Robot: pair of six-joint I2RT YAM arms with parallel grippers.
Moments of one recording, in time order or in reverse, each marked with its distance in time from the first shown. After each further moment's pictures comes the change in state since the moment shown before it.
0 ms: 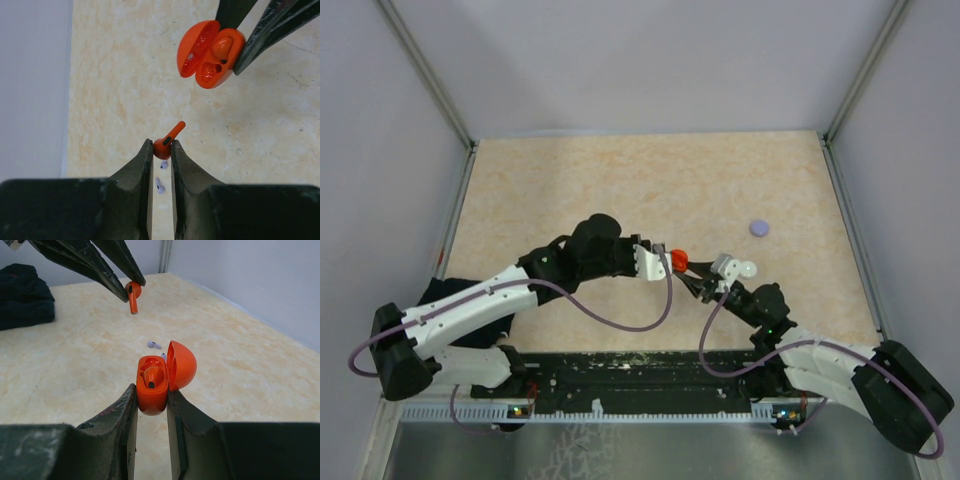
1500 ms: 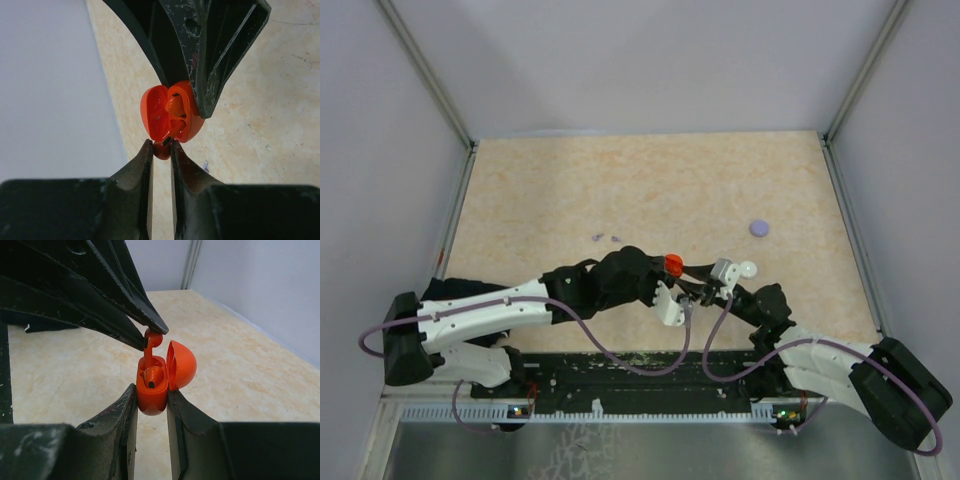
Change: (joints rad) left arm -0.244 0.061 0.002 0.013 -0.217 0.338; right arm 0.000 0.025 0.000 0.082 -0.127 0.001
